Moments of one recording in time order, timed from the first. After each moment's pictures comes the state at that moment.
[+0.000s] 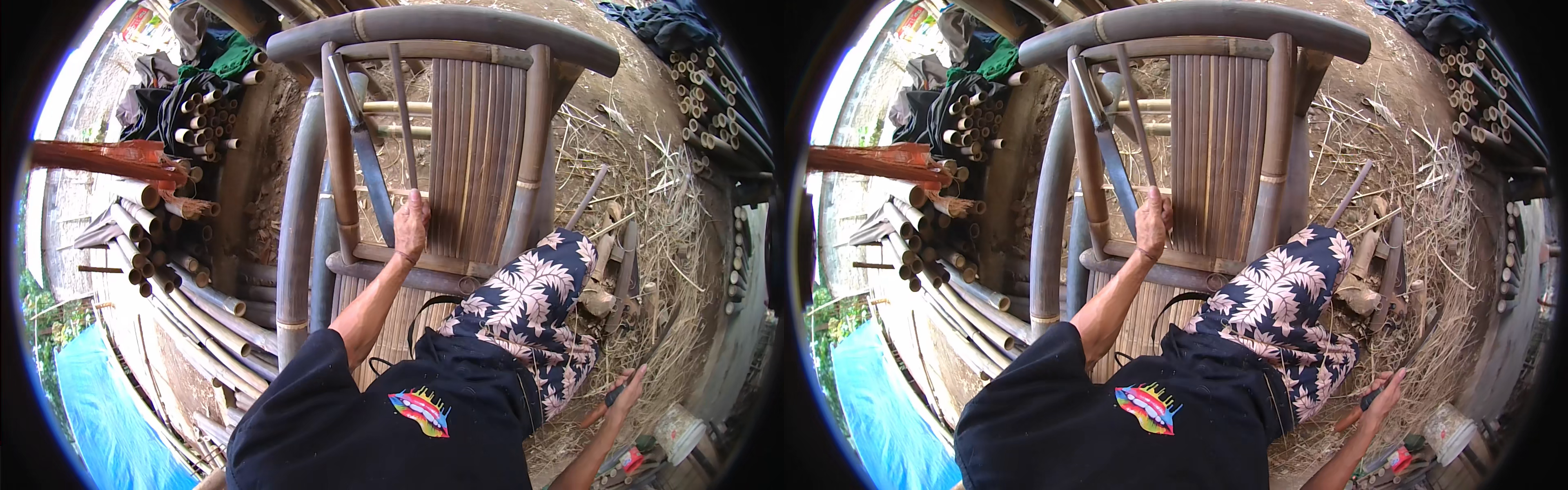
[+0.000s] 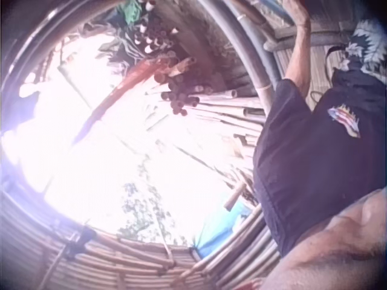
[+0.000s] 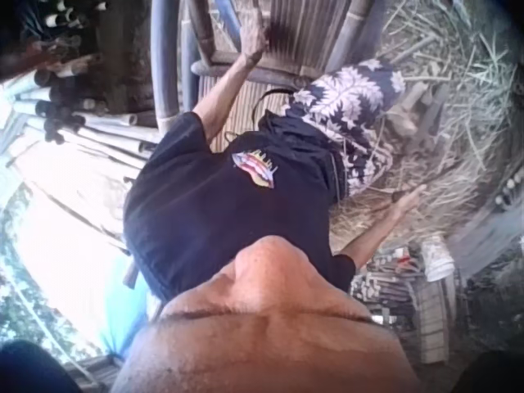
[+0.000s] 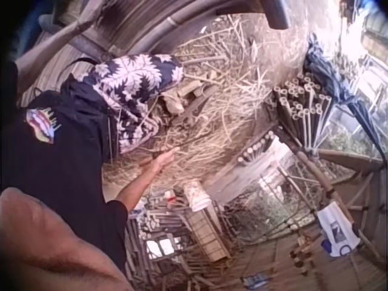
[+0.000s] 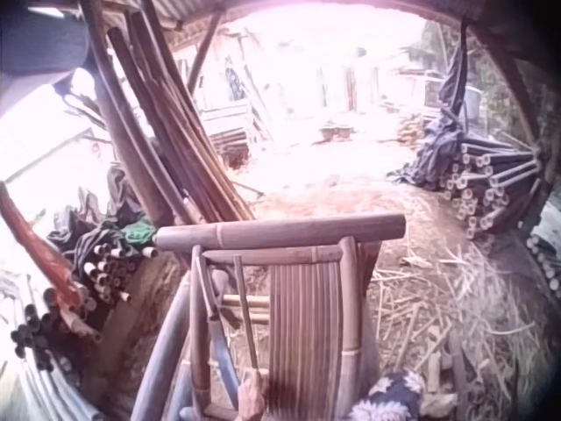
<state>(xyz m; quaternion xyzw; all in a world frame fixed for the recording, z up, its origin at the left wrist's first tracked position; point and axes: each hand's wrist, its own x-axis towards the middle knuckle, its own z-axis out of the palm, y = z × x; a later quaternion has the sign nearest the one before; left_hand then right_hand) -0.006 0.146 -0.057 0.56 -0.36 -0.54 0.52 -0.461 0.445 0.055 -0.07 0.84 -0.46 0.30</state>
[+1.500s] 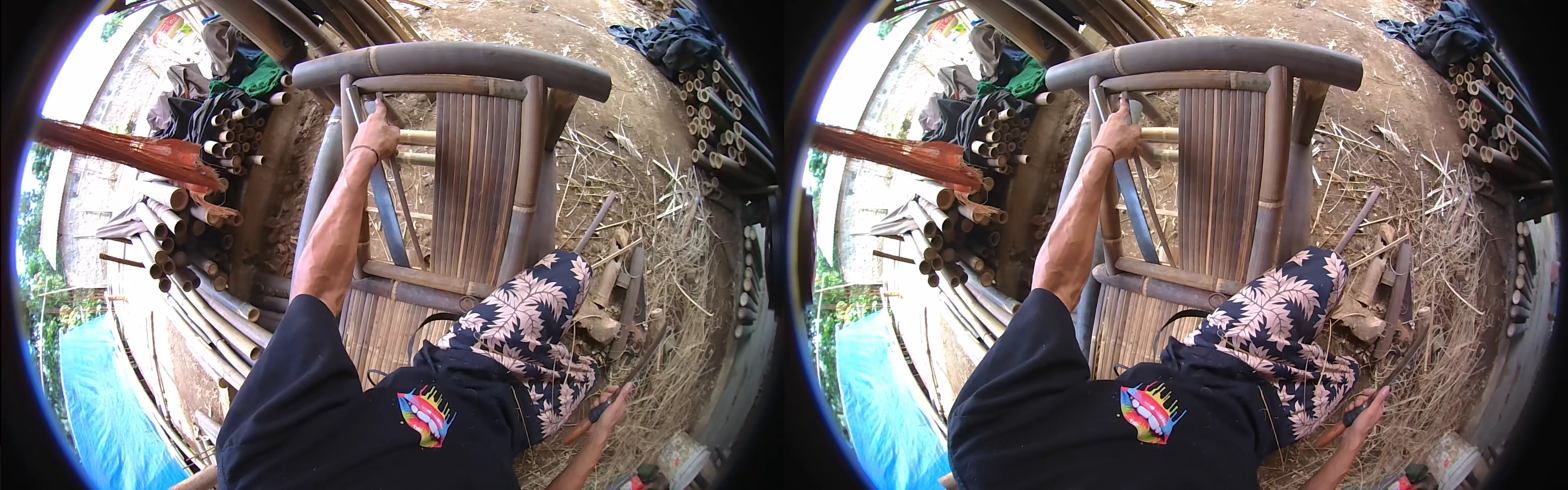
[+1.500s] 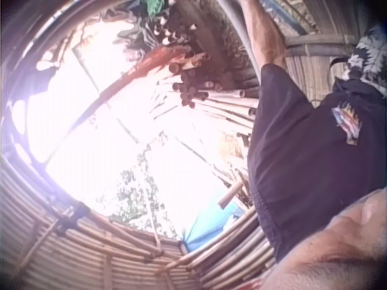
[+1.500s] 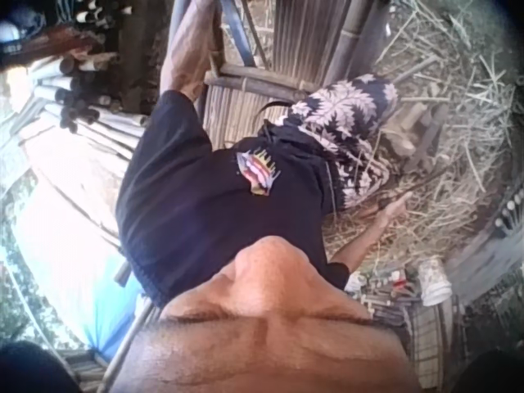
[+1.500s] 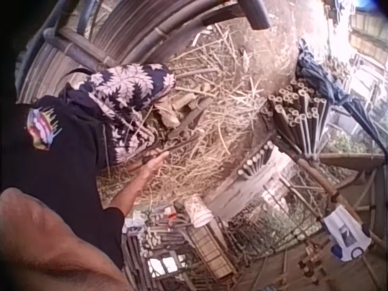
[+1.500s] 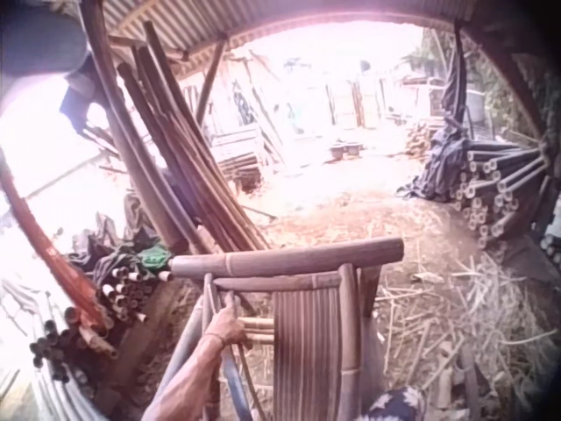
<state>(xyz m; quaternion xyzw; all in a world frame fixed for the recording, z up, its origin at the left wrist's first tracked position) 0.043 -0.036 0.090 0.75 -0.64 -0.14 0.11 -0.458 0.462 0.020 -0.03 0.79 -0.50 0.36</state>
